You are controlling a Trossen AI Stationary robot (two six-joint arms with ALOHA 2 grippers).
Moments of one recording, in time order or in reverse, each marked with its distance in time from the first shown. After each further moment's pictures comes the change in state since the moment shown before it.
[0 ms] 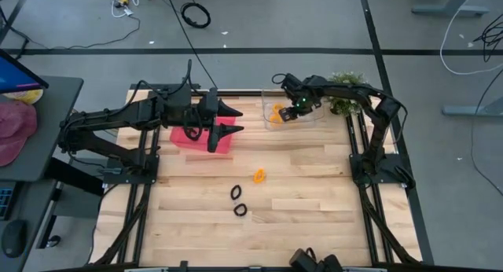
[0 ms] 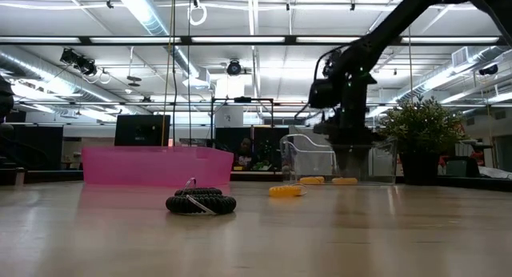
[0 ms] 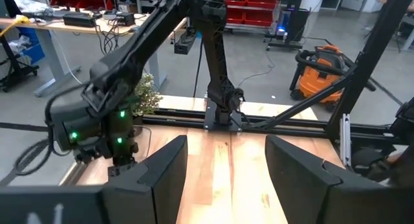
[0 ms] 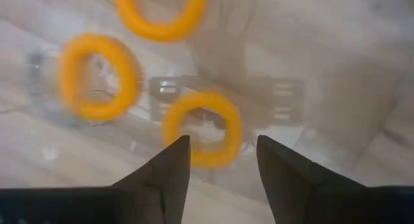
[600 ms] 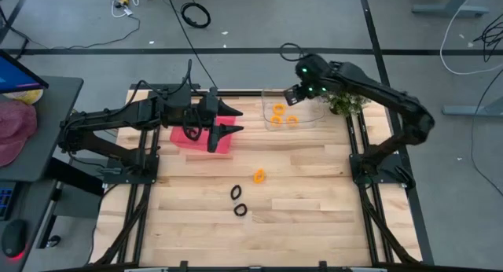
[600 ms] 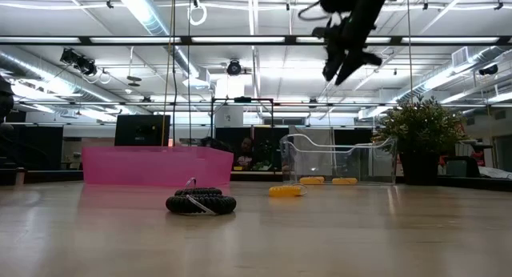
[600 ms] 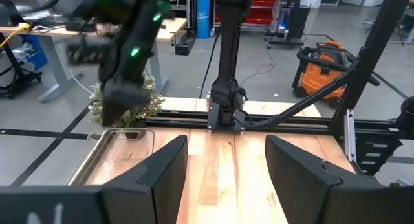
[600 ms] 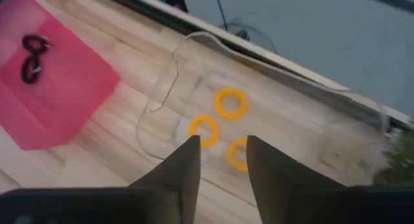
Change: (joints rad) left arm 0.002 0.000 0.000 0.001 0.000 0.037; right arm 0.139 -0.359 0.262 -0.187 0.152 0.071
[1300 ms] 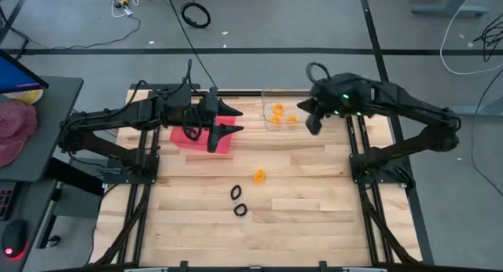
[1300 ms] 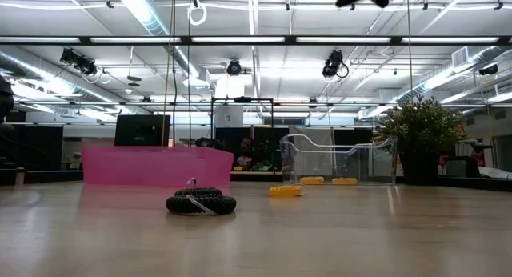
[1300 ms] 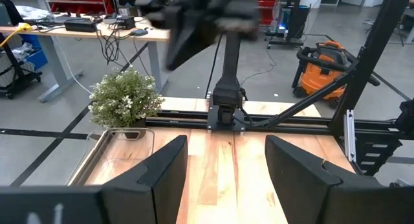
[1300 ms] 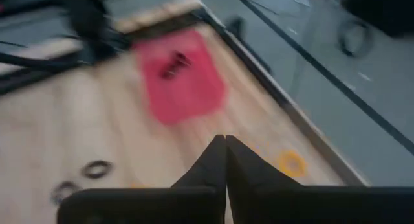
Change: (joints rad) left arm 0.000 0.000 0.000 0.000 0.000 -0.001; right arm 0.385 -0.298 -0.004 0.072 0.068 -0.267
